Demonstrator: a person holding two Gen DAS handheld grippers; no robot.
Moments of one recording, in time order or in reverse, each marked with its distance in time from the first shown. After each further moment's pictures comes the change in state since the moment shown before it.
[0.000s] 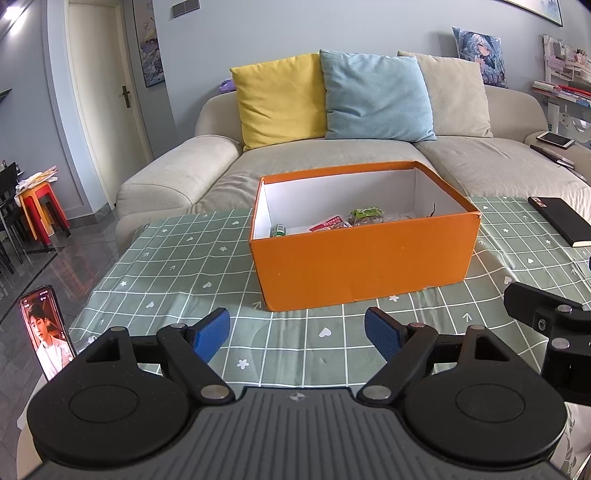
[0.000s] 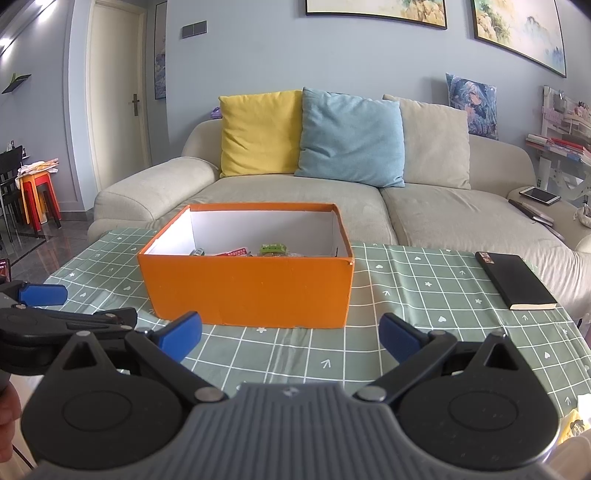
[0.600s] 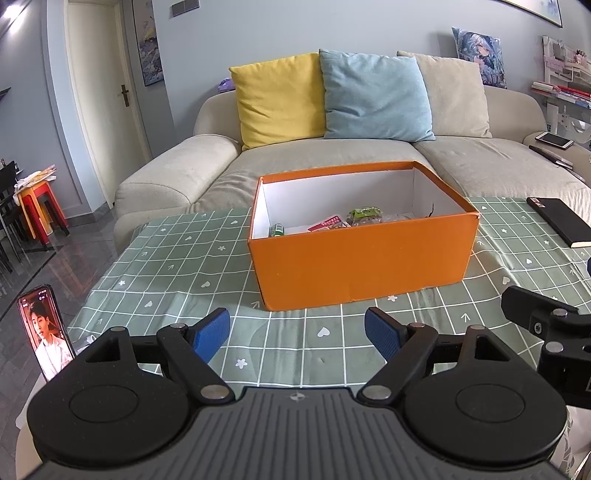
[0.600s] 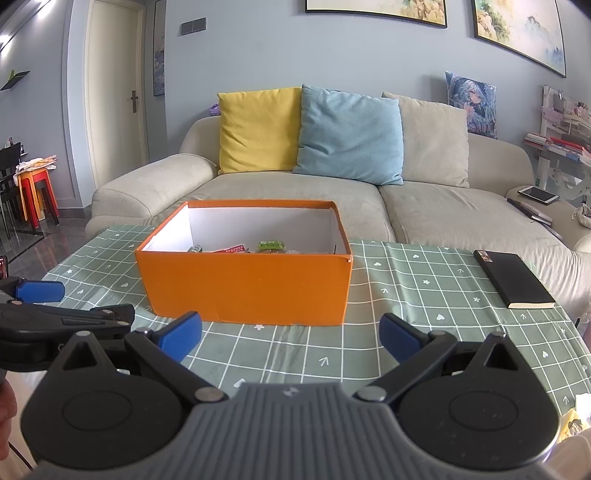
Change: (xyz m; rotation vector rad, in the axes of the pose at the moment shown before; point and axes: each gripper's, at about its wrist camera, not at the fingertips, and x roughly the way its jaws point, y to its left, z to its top) left arm 0.001 0.001 -0.001 -0.003 0.001 -0.007; right arm 0.002 0.001 -0.001 -0.001 0.009 -0.009
